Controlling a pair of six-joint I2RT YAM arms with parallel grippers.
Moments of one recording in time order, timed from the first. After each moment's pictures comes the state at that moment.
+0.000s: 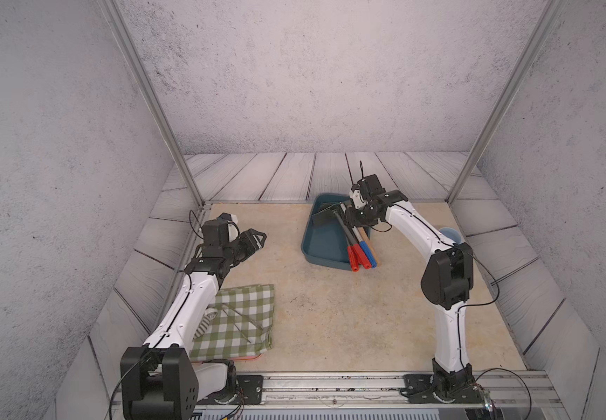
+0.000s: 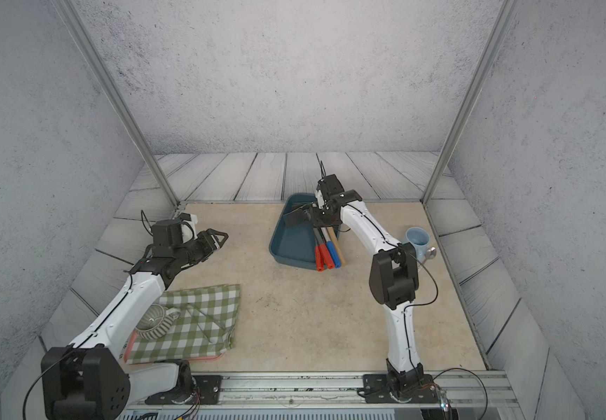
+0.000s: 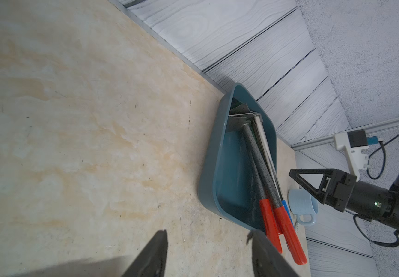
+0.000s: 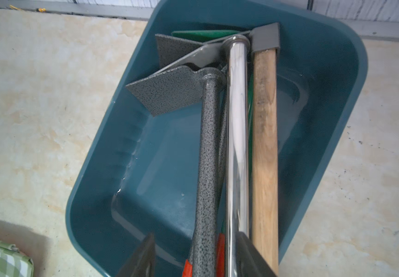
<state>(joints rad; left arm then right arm) -0.05 1.24 0.93 -0.27 0.41 -0.65 0.41 2.10 2.01 -0.88 -0.13 0.20</state>
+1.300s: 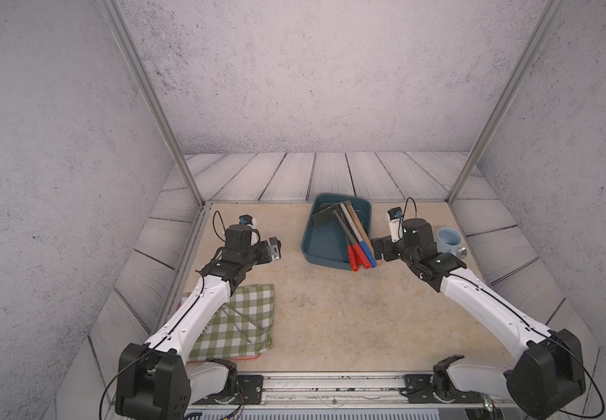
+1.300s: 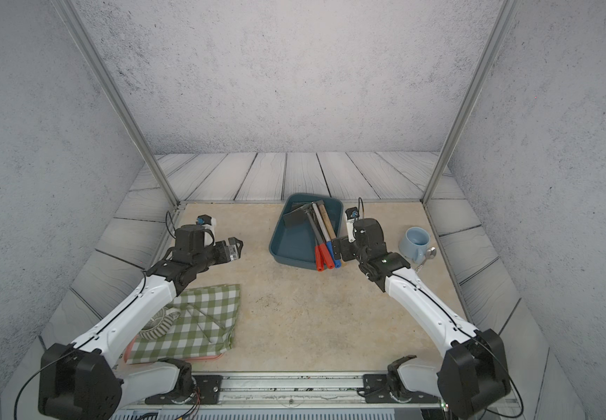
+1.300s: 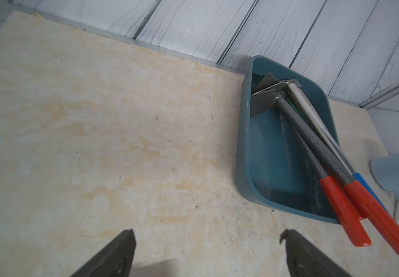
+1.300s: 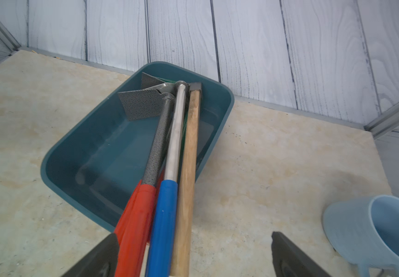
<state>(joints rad) -0.27 1.20 0.88 -0.29 0.05 -0.34 0.41 1.23 0.95 -0.27 0.14 0.02</state>
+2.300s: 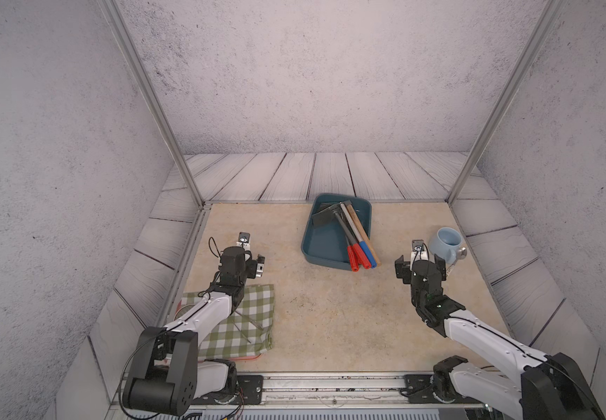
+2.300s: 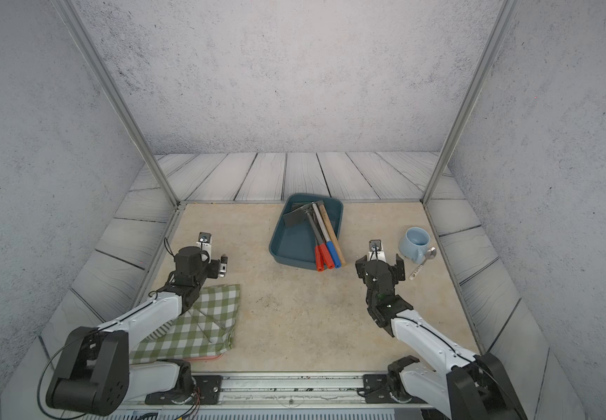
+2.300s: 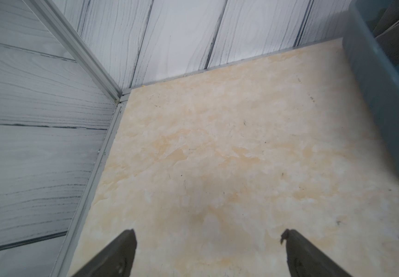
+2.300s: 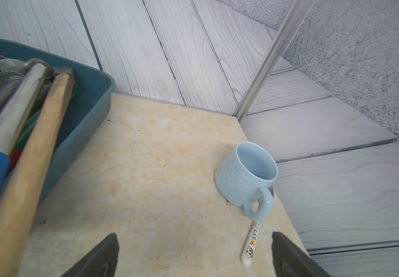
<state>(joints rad) -0.15 1.31 0.52 0.27 -0.21 0.13 0.38 1.08 0.40 0.30 0.64 -0.11</state>
